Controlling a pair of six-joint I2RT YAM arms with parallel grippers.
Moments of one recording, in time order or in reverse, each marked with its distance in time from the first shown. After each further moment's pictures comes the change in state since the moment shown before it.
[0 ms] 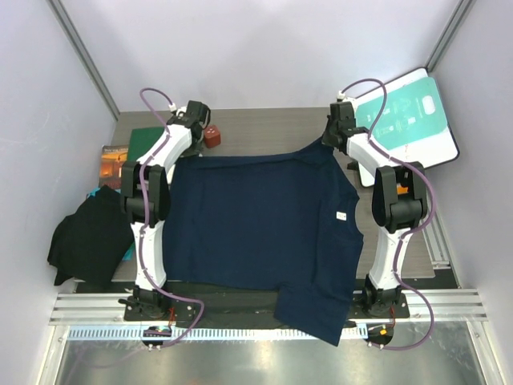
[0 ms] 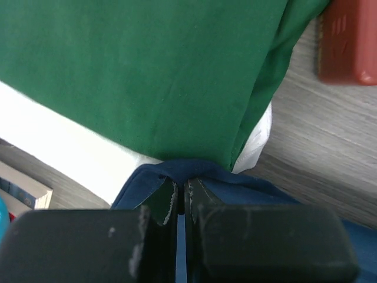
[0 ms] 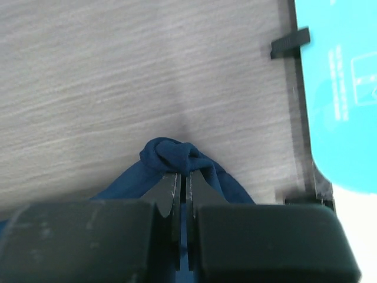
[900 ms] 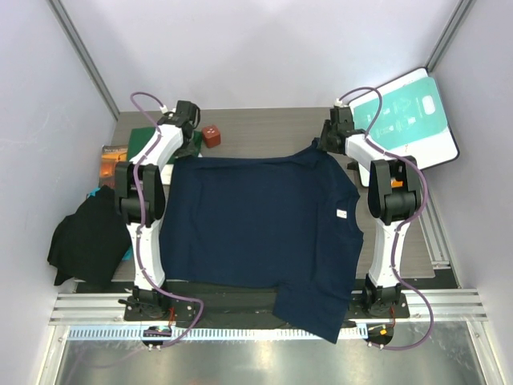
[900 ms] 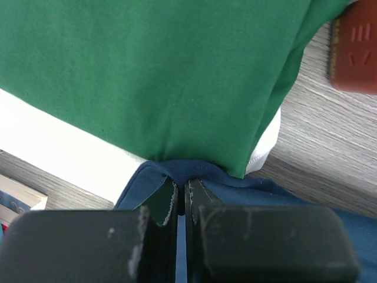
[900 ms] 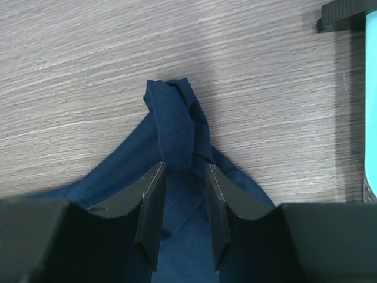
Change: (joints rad) left arm 0.060 -0.013 -0.019 0.014 0.106 0.009; right arm -0.032 0.111 0.044 -0.003 -0.138 0.020
